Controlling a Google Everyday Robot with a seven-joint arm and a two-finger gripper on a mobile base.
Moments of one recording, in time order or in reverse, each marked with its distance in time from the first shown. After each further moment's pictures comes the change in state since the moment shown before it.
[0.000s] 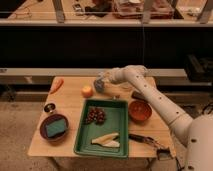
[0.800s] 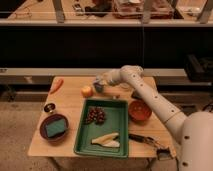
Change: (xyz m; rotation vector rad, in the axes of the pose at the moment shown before) arm -0.003 -0.022 0.020 0.083 -0.008 -0.019
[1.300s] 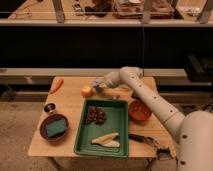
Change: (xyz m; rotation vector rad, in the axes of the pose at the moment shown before) arm -0.008 -0.016 0.008 0.050 -0.024 -0.011
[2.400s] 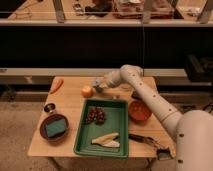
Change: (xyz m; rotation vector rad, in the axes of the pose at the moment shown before) arm 0.000 0.001 -0.001 0.038 0.027 0.048
